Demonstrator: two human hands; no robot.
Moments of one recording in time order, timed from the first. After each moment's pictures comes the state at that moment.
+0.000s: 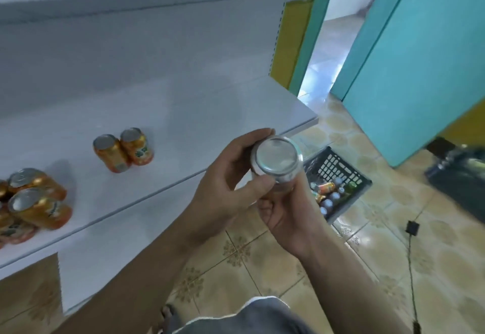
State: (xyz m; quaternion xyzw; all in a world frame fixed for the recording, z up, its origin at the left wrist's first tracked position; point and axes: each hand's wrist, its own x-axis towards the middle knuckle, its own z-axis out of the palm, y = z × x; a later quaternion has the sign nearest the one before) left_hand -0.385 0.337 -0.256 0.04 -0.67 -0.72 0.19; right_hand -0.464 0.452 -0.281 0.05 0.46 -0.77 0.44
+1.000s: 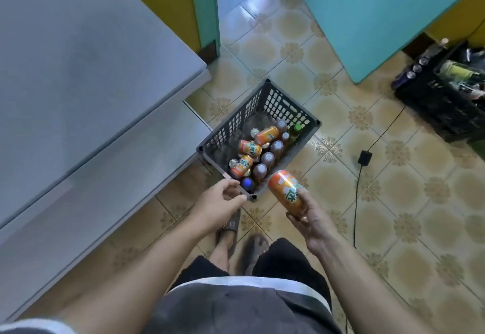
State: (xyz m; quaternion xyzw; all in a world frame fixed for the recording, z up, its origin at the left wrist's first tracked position) left_hand -0.751 0.481 -0.508 0.29 -0.74 -0.55 -0.25; right_hand -0.809 0.685 -0.513 0.46 0.59 -0.59 0.30
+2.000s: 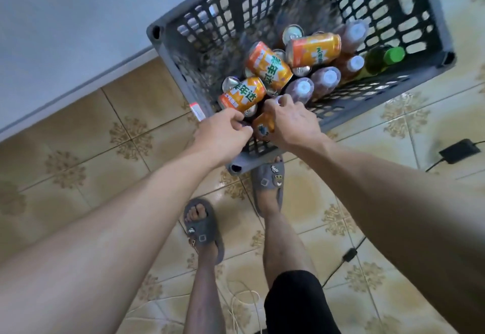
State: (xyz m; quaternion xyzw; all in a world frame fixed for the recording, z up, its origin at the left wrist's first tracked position) left_hand -0.874 0.533 -0.842 0.48 -0.70 -0.42 -0.32; right_hand -0.982 0.651 -0.928 -0.39 0.83 0.05 0.40
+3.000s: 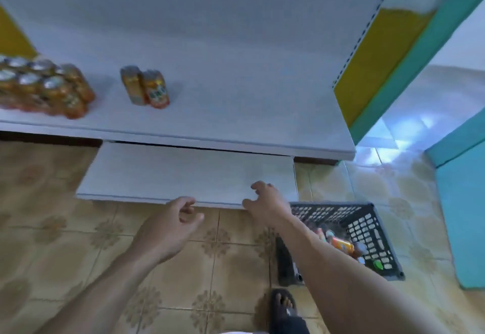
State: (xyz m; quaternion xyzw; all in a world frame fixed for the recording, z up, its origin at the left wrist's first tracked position) left_hand -0.447 0.470 -0.388 0.59 -0.70 -0.41 0.05; right_hand -0.673 0.485 -0.430 -0.49 0.79 -0.10 0.35
